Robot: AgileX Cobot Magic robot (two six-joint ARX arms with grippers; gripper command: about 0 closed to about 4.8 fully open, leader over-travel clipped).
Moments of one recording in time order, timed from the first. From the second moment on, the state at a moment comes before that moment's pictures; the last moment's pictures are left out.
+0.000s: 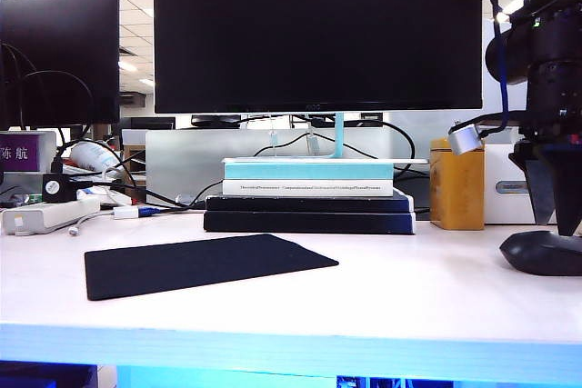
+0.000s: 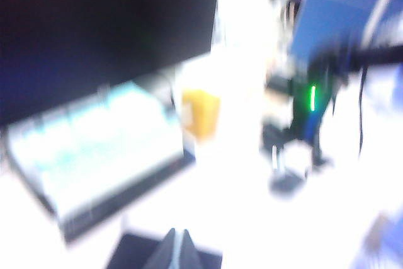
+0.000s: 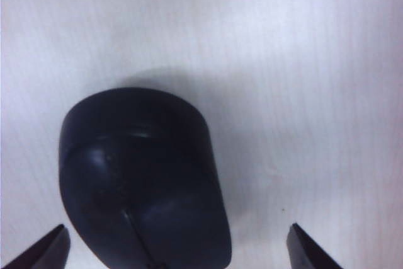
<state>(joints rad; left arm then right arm) -0.08 1.06 1.29 -0.53 0.83 0.18 0.09 1.90 1.49 -1.12 -0.08 -1.16</state>
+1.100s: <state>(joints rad) -0.08 1.06 1.29 -0.67 0.75 0.33 0.09 1.95 1.47 -1.16 -0.07 -1.20</state>
